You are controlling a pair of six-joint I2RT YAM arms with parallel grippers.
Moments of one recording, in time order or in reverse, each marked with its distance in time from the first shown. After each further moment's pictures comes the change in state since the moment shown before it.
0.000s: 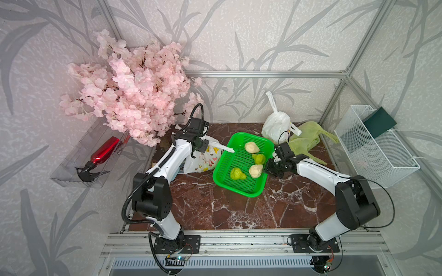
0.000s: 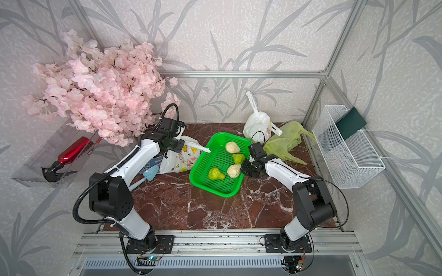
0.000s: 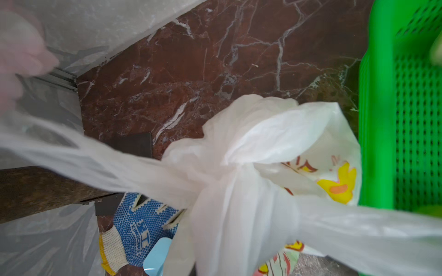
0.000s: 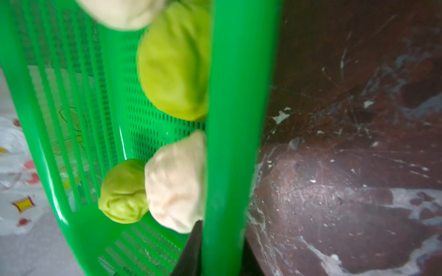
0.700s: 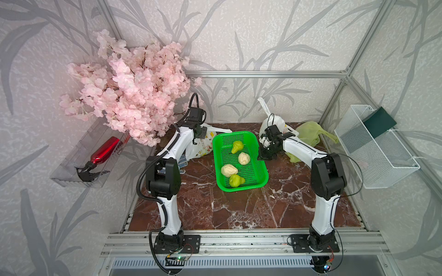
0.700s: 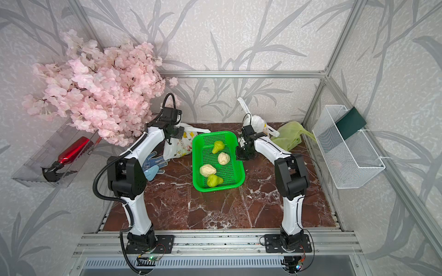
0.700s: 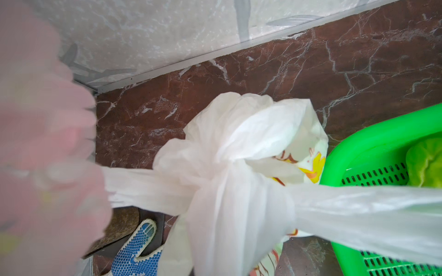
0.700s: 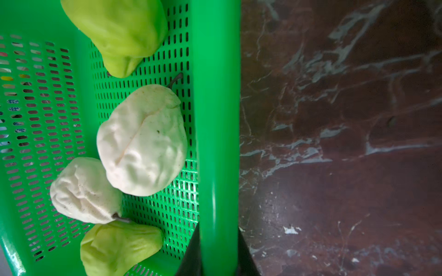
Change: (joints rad) left arm 0.051 0.278 0.304 0.031 -0.011 -0.090; right arm -0.059 0.418 0.573 -0.272 0.007 -0.447
